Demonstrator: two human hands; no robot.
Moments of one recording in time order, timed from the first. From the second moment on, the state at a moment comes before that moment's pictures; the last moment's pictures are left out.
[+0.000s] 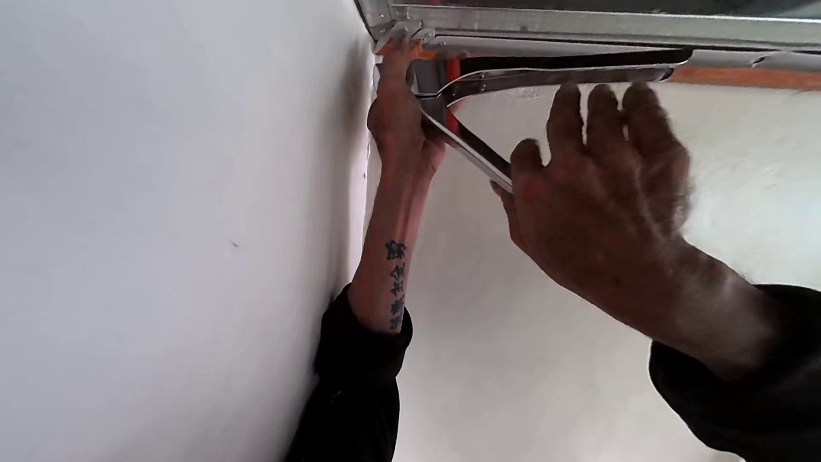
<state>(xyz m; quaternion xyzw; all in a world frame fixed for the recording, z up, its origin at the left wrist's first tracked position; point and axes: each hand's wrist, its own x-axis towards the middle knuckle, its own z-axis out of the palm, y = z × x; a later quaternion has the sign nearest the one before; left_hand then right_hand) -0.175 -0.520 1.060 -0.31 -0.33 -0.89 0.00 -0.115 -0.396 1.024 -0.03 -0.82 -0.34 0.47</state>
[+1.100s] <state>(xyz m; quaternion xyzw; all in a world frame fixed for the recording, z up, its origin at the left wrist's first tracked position) -0.197 -0.508 1.067 -0.30 -0.37 -0.88 0.04 -0.150 -0.312 1.088 -0.01 -0.75 -0.29 0.59</state>
